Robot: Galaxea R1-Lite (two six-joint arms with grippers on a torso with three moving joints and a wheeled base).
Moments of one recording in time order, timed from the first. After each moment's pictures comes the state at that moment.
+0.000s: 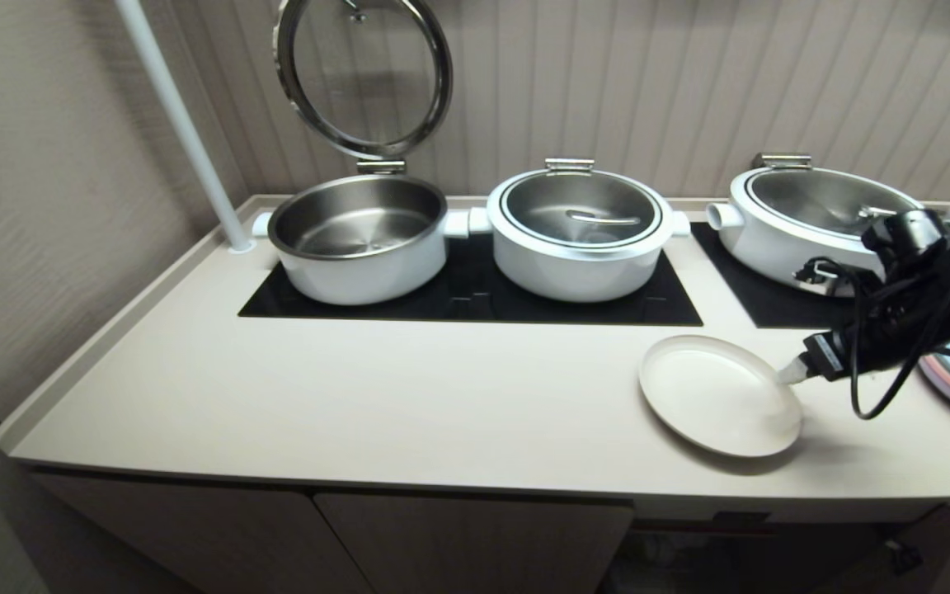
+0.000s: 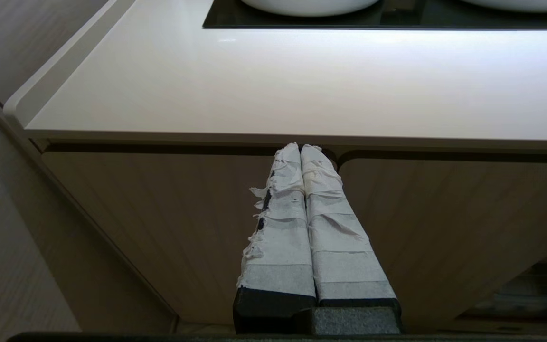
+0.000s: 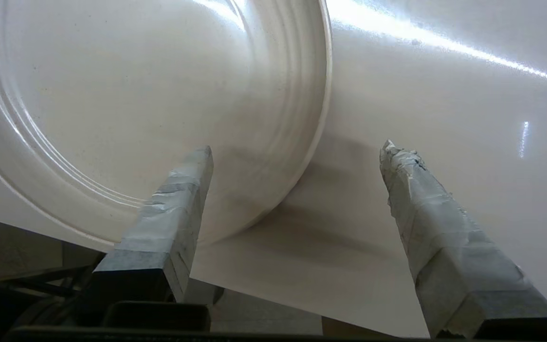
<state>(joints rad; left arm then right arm) 0.00 0.00 0.00 0.00 0.00 0.00 -0.15 1.97 -1.47 0.55 0.19 -0.33</state>
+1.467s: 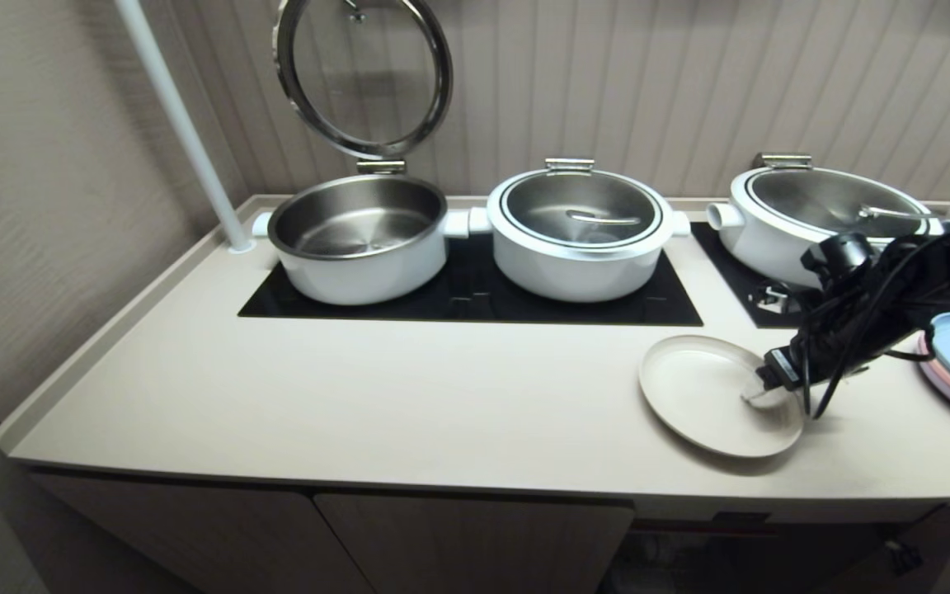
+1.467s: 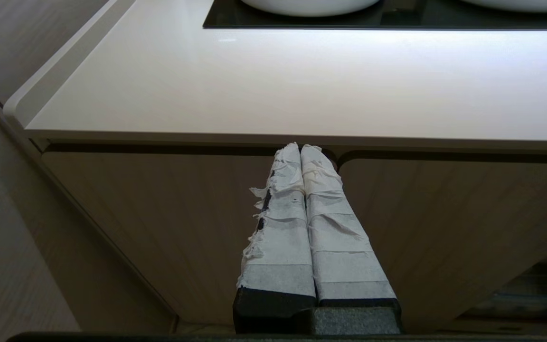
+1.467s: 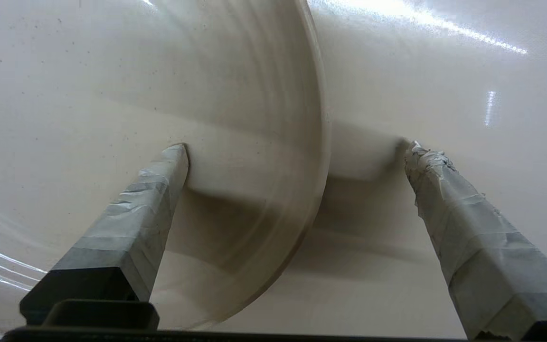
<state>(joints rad) 0.00 0.00 0.00 0.00 0.00 0.00 -0.09 2.12 -1.56 0.54 0.05 -0.30</state>
